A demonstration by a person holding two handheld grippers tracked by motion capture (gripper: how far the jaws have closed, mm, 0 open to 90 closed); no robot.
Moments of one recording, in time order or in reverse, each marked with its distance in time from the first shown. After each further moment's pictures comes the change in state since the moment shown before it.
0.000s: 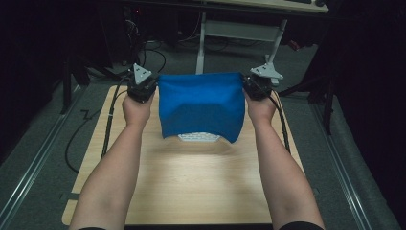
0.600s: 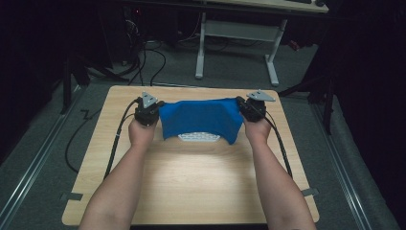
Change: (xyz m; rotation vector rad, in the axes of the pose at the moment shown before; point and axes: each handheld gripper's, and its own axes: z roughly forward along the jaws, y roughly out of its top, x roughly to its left) left arm -0.022 -0.081 0.010 0.155 -0.073 -0.042; right arm 0.006 -0.088 0.011 0.128 0.054 0.081
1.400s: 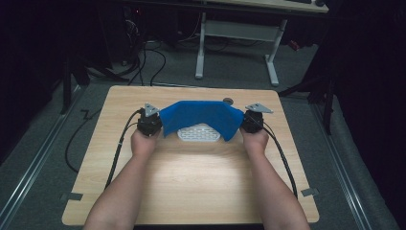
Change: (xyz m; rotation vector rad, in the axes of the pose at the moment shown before) left arm -0.009 -0.030 0.004 0.078 -0.052 -0.051; right arm 0.003 -0.043 0.005 0.061 0.020 0.074
